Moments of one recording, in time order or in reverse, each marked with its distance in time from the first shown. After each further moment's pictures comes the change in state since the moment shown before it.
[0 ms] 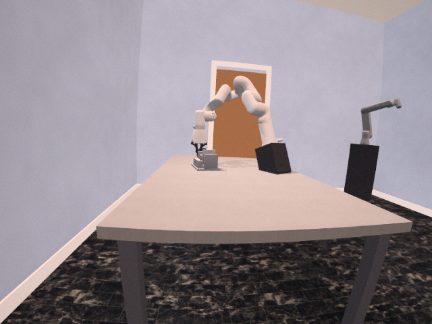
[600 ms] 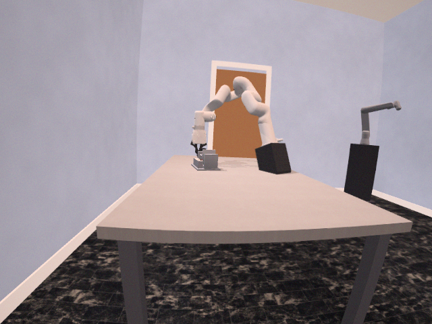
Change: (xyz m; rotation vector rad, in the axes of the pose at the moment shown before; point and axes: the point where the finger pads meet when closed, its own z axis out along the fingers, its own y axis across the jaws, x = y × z) arm 0.000 -0.003 0.003 0.000 0.000 0.000
